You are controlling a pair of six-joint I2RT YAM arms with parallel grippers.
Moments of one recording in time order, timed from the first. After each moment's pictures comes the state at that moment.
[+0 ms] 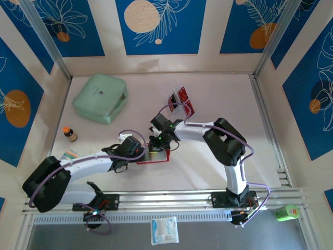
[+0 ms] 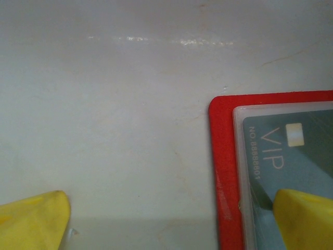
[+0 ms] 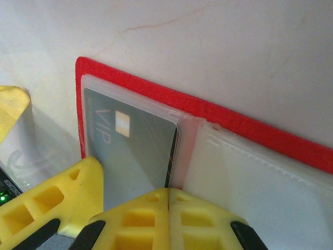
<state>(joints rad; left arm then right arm) -0.74 1.27 0.48 -0.30 -0.30 -0.73 0.84 1.98 1.23 -0.40 -0.45 0.68</state>
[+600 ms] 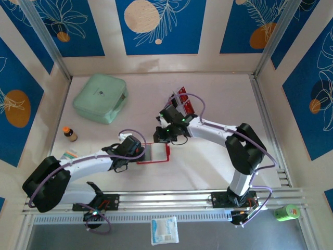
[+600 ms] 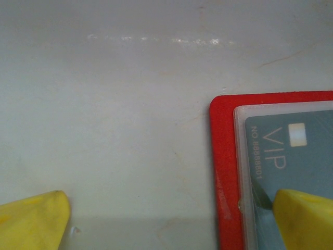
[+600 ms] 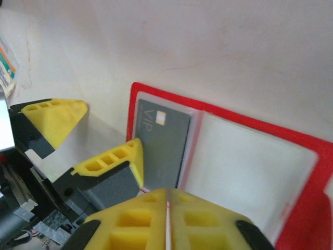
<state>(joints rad) -0.74 1.27 0.49 -0.32 -0.30 -0.72 0.77 1.74 1.18 -0.48 -0.38 0.66</state>
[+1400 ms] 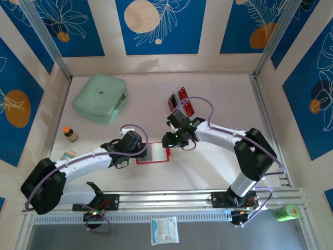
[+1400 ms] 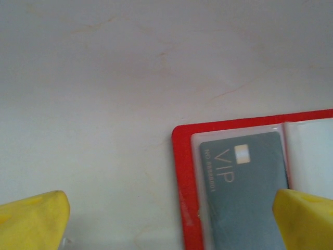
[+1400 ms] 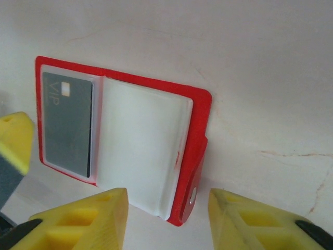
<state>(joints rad) -0.74 1.24 0.58 -0.38 -0.28 -0.67 0.76 1.65 1.05 -0.56 -0.23 0.59</state>
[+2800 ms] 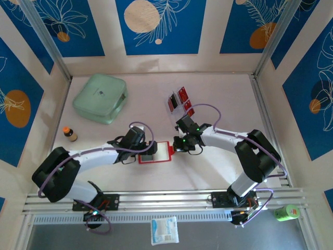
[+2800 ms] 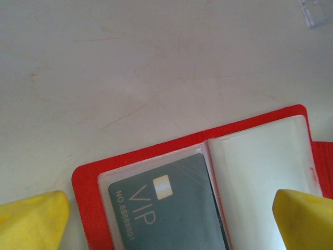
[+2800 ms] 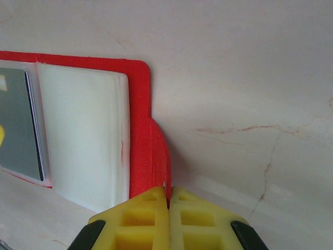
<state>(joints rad) -0.71 1.40 0.59 -0.12 -0.06 -0.62 0.68 1.60 0.87 -0.44 -0.26 0.61</state>
